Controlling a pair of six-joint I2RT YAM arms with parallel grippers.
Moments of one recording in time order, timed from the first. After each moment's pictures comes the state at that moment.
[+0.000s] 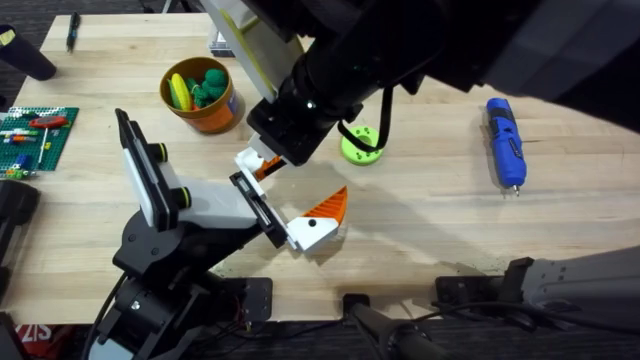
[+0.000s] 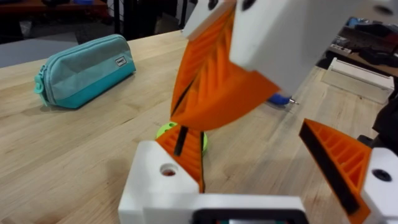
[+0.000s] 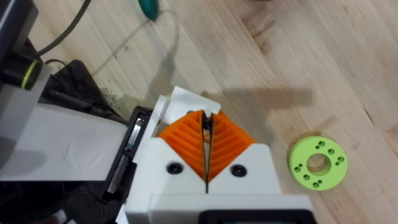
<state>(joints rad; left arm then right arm) -0.45 0.00 0.01 -0.06 0.49 -0.15 0.98 1.66 1.68 -1.06 -0.13 0.07</state>
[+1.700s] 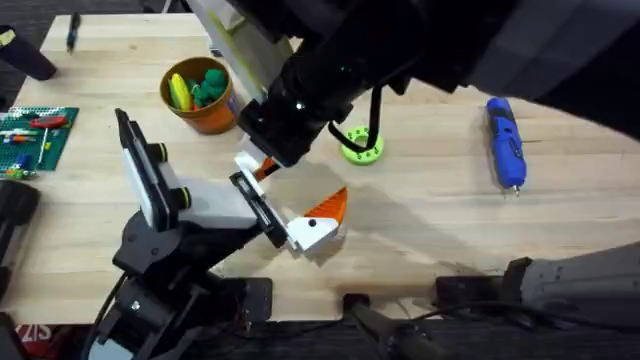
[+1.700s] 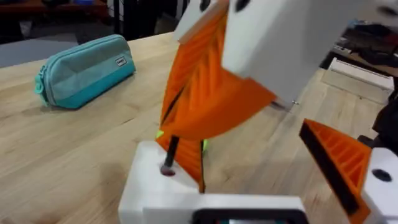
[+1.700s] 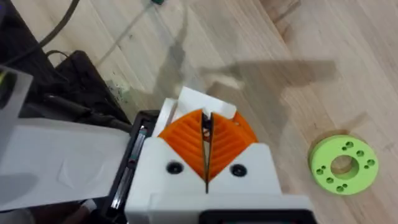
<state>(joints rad) -0.45 0.00 0.01 -0.06 0.49 -0.15 1.00 1.69 1.70 -1.05 -0.14 0.08</state>
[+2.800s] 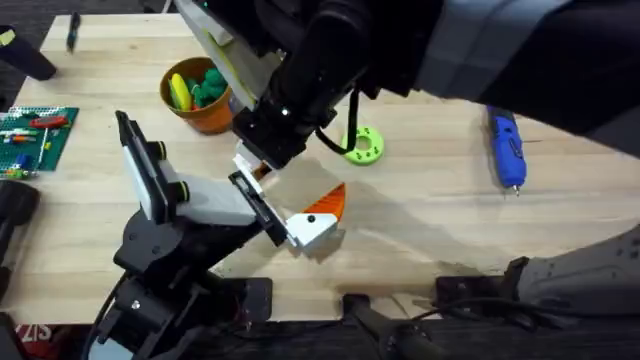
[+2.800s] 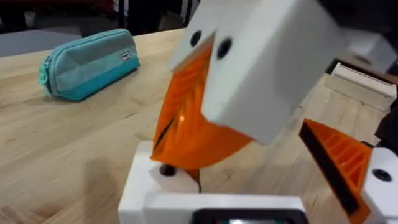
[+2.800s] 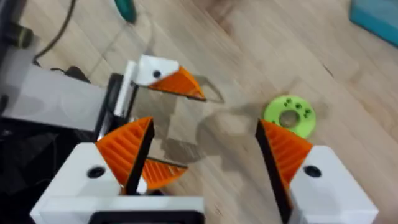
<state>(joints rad) -0.45 0.01 0.01 -0.06 0.47 -0.19 1.00 1.75 1.71 -1.04 -0.15 0.10</state>
